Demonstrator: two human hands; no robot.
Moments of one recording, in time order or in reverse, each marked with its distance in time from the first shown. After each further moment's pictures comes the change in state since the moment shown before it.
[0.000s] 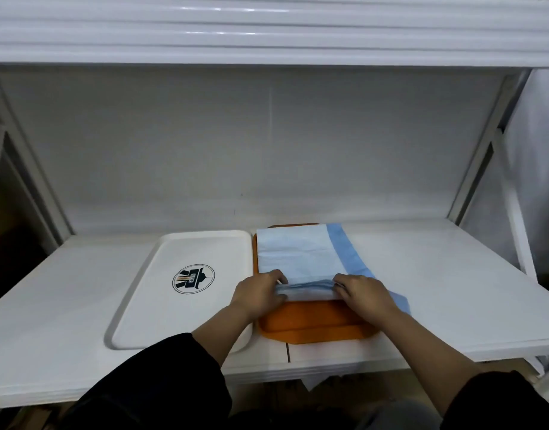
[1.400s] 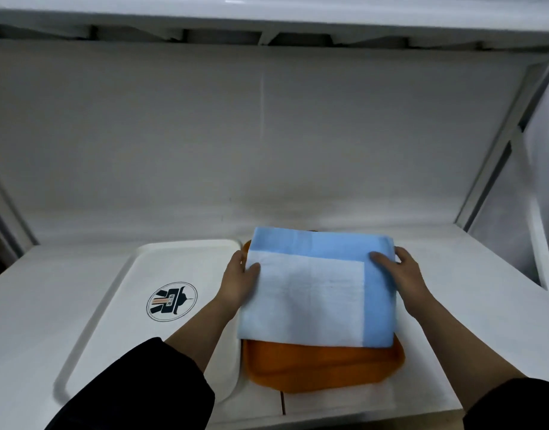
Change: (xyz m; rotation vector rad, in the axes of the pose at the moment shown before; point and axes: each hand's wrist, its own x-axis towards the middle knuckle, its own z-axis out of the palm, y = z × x) left_hand 0.096 -0.045 0.013 -0.970 0.211 -0.372; right_hand 0.068 0.079 -0.010 1.221 0.247 0.634
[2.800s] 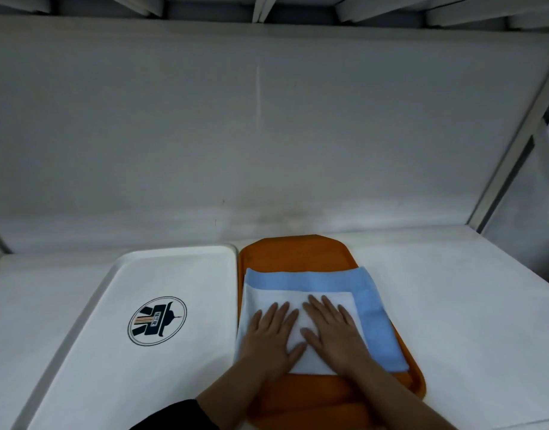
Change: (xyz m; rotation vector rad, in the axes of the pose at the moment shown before) left_hand -0.009 -0.082 0.062 1.210 -0.445 0.404; right_hand -0.004 0.110 0.104 -1.154 -0.441 -0.435
